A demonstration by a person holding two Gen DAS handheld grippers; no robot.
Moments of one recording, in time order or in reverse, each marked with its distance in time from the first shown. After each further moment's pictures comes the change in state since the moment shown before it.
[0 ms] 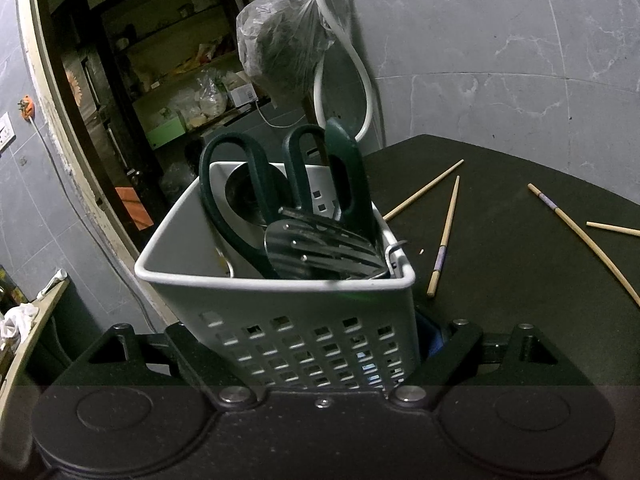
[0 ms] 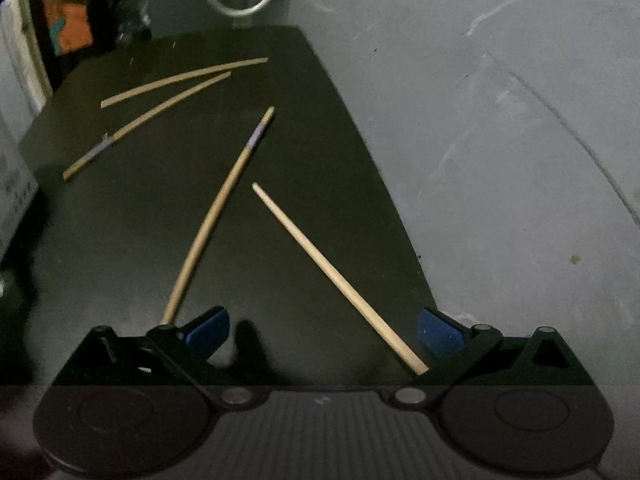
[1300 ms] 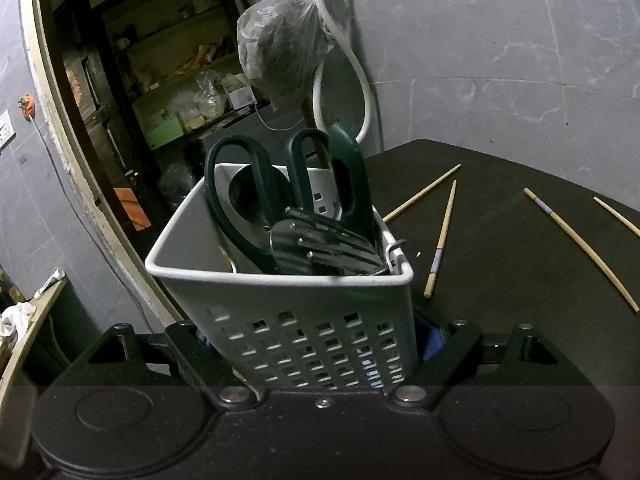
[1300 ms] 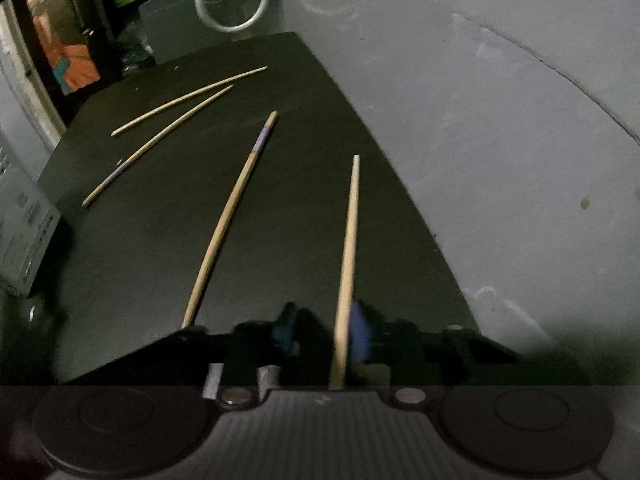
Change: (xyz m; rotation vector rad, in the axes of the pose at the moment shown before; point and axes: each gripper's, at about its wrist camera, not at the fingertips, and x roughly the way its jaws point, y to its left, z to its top) left arm -0.006 -0.001 -0.003 -0.003 -0.007 -0.007; right arm 0.007 -0.016 -0.002 0.150 -0.032 0.133
